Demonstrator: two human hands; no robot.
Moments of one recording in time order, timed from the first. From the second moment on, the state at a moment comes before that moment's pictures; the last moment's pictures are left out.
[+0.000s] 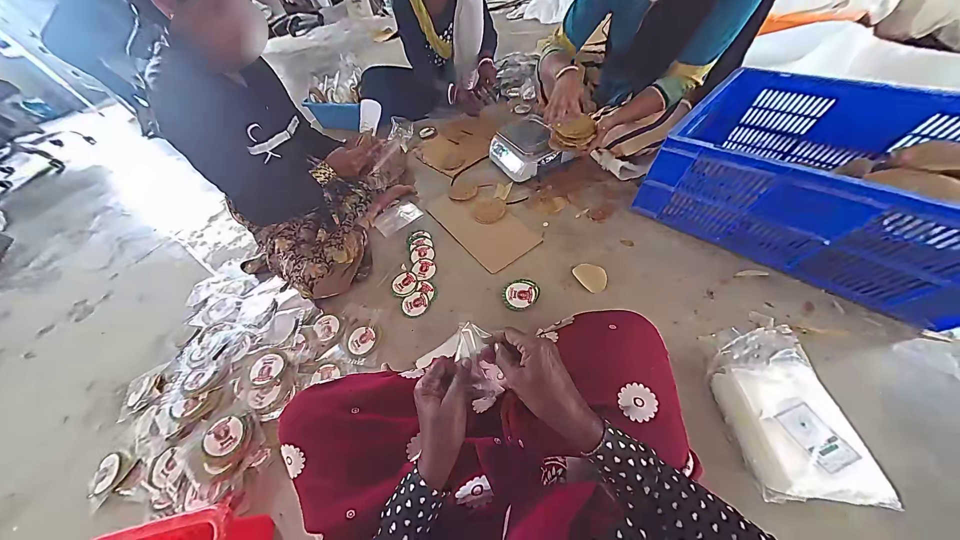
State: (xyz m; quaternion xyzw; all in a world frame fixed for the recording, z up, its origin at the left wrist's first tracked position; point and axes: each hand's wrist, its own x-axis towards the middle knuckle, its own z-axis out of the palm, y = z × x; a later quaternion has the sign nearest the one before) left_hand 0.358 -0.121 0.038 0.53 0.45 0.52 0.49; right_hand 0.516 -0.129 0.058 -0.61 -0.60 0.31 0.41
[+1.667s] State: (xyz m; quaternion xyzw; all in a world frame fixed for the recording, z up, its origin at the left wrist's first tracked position) left_hand 0.303 0.004 0.040 0.20 0.36 0.50 0.76; right_hand 0.533 -0.179 0.191 -0.28 -0.70 0.46 0.47
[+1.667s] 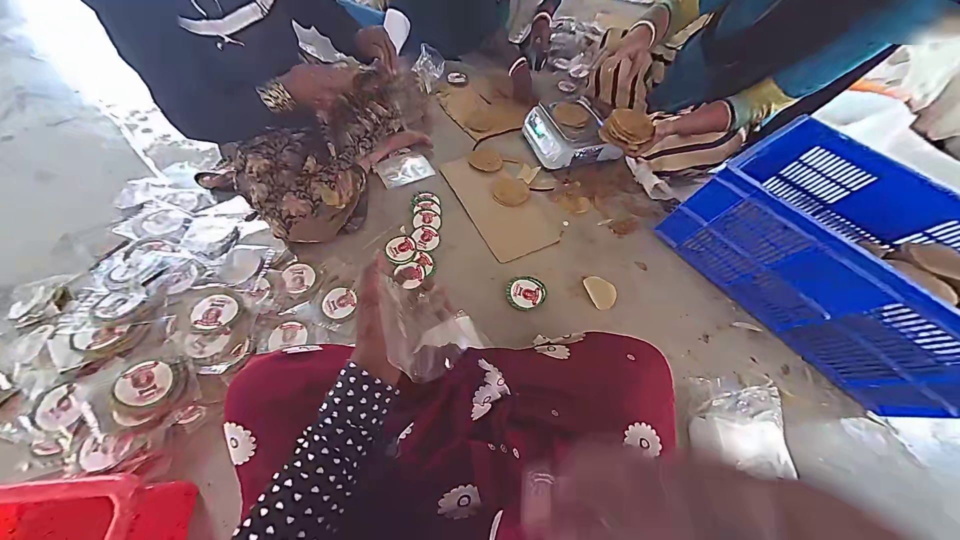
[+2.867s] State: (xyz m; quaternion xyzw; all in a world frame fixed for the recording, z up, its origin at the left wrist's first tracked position) left_hand 0.342 0.066 -0.032 0.28 0.53 0.27 0.76; right_hand 0.676 0.102 -0.078 -0.85 -0.44 0.26 0.15
